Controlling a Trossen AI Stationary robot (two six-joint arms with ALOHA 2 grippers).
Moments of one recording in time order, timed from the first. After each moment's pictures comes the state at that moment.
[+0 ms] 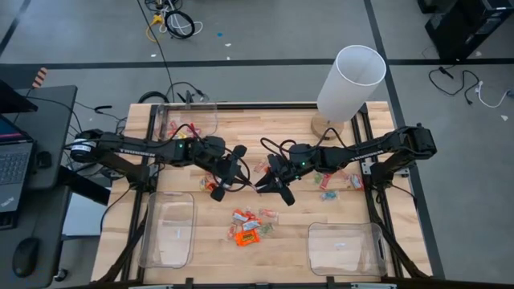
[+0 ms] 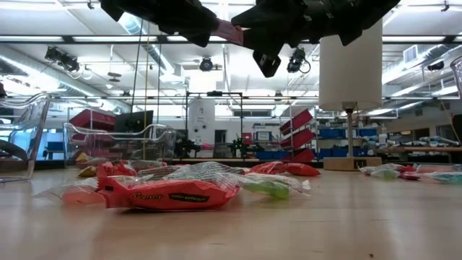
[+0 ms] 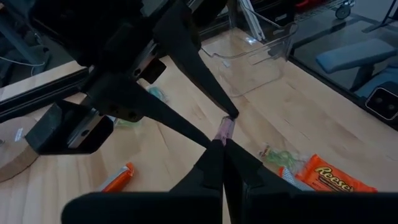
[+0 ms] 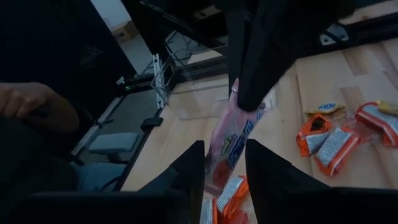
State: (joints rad) left arm 0.01 1.34 0.94 -0.08 0.33 0.36; right arm 0.02 1.55 0.89 0.35 -0.36 0.30
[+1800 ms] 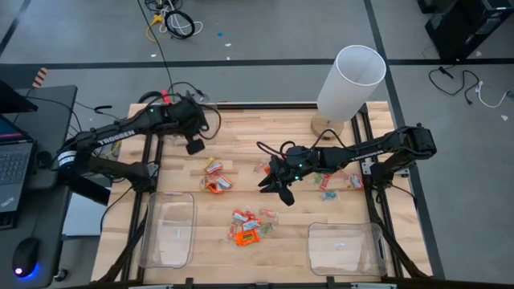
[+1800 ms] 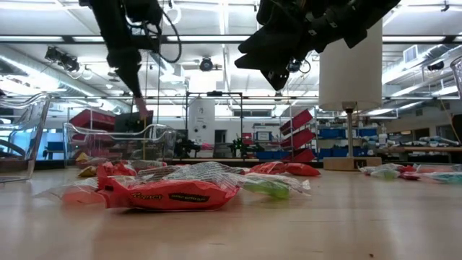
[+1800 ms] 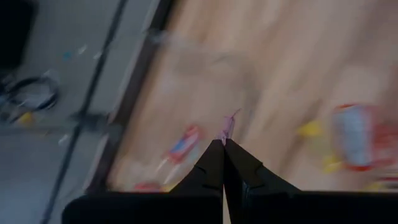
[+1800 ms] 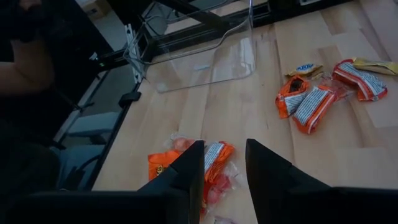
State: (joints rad) left arm 0.50 1.17 1.06 -0.98 -0.31 0.18; right arm 0.02 1.55 0.89 0.21 -0.30 0.29
